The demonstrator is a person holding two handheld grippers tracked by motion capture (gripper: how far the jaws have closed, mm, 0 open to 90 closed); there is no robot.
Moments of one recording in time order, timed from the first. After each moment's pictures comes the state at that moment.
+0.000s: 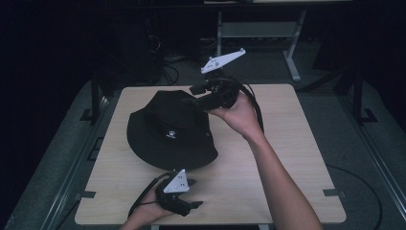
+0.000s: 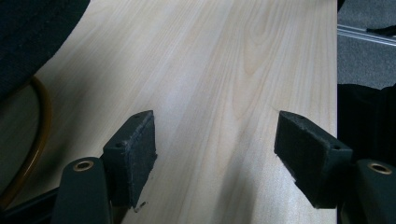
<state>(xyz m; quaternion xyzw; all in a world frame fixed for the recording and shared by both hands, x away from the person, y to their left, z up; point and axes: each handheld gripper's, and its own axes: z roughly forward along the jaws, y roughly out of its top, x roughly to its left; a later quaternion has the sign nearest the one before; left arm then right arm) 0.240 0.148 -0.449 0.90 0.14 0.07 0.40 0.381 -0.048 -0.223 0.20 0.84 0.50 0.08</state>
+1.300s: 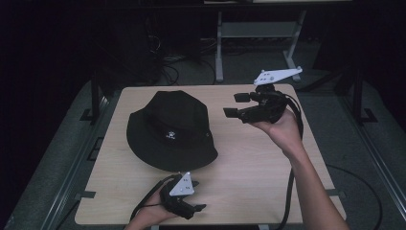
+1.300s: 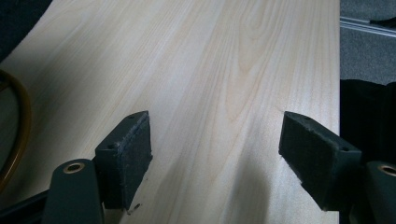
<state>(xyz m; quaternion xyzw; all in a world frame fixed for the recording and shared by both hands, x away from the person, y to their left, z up) 0.236 0.137 -0.455 0.91 0.14 0.07 0.39 0.355 -0.149 -0.250 0.27 0.81 0.51 0.10</state>
